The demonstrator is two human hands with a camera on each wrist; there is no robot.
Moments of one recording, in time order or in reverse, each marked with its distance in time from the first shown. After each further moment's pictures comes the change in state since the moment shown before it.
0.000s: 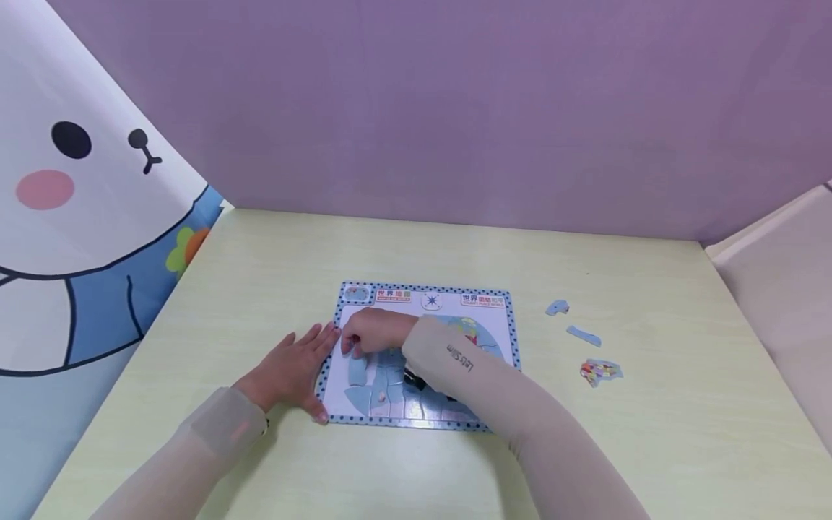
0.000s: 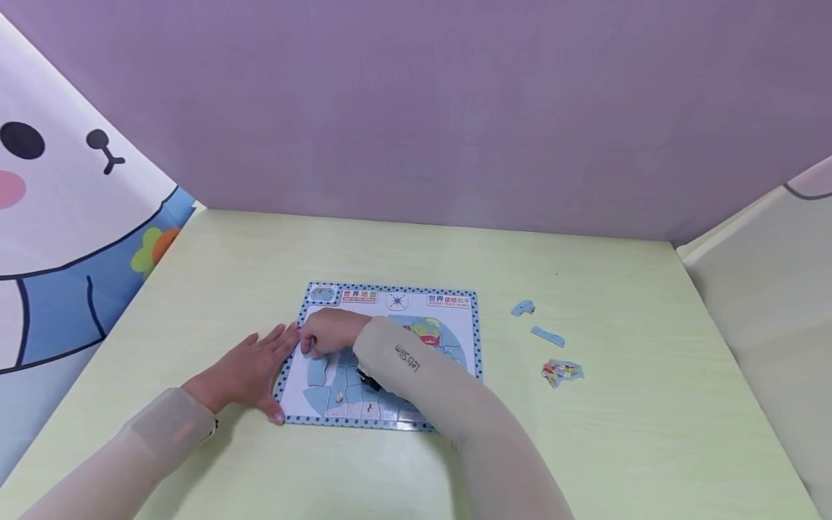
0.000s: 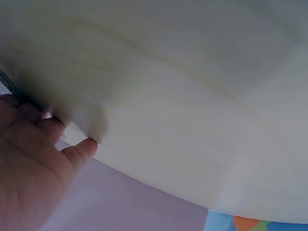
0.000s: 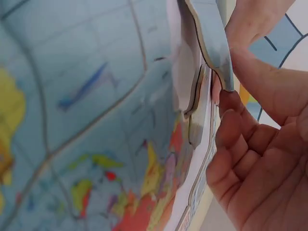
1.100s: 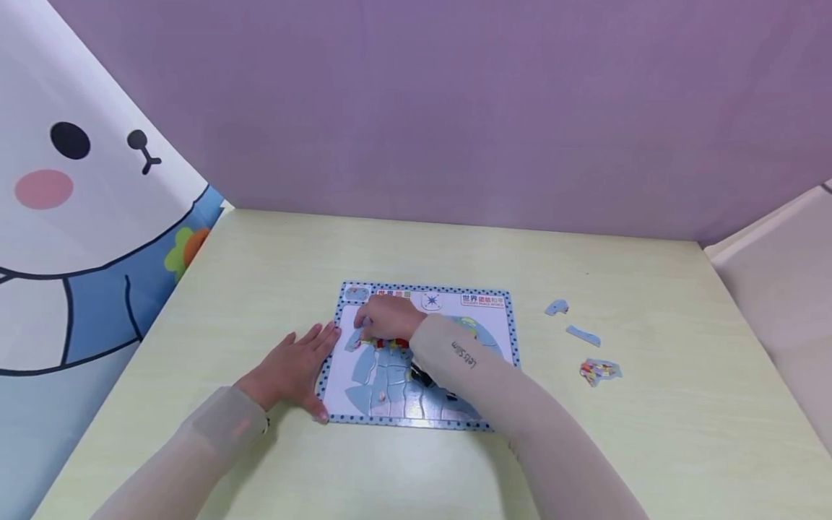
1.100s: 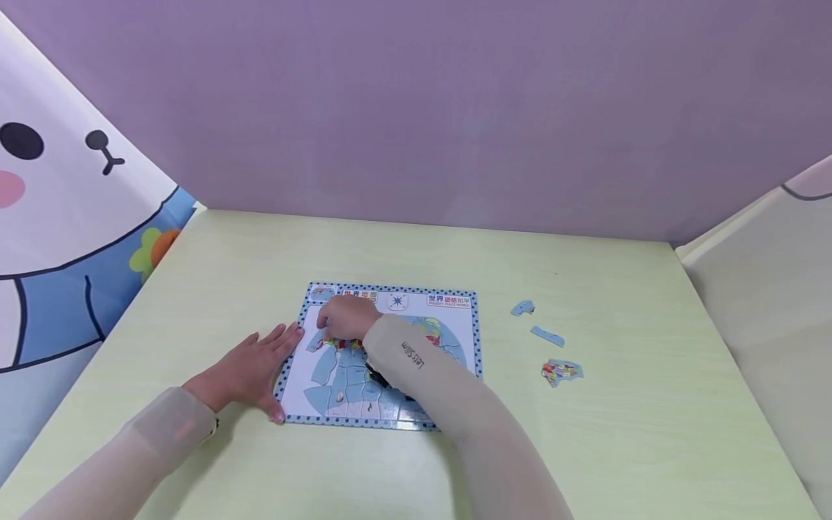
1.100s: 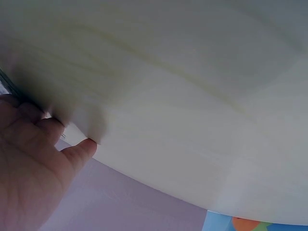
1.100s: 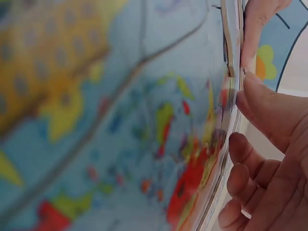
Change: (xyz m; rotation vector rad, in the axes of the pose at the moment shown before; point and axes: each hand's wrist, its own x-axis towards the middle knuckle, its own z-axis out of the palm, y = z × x) left_hand -0.001 0.002 -0.002 -0.009 0.019 0.019; right_hand 0.000 0.021 -0.002 -0.099 0.201 0.194
